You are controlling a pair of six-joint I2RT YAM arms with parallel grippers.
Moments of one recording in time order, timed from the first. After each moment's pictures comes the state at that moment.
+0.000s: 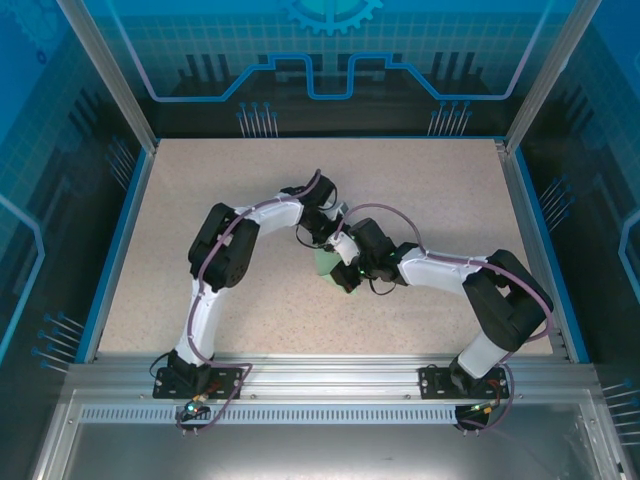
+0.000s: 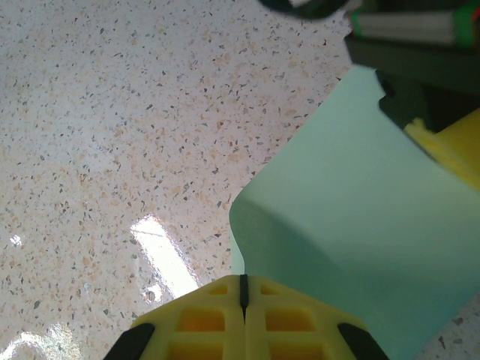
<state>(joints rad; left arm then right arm) -0.51 2.26 1.62 -0.59 0.66 -0.58 0.68 1.62 0.84 -0.16 -0.32 0.02</state>
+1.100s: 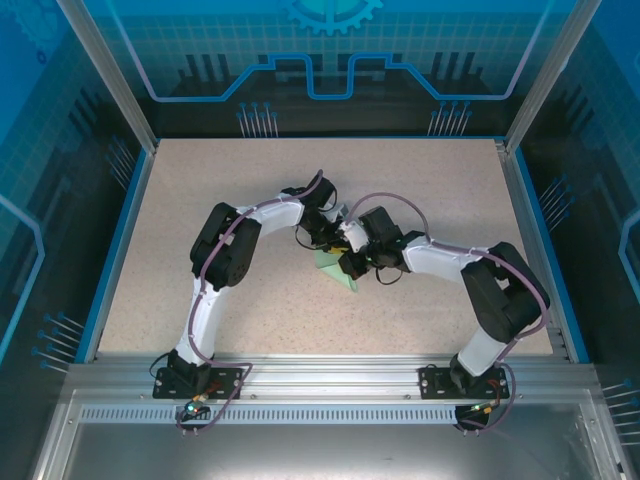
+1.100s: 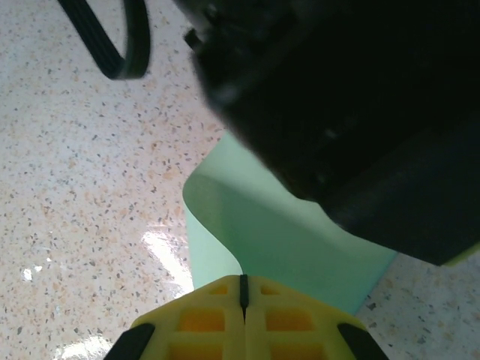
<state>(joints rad) -0.51 2.26 1.63 -0.61 0.64 -0.51 0.57 1.67 0.90 -0.22 -0.37 0.07</state>
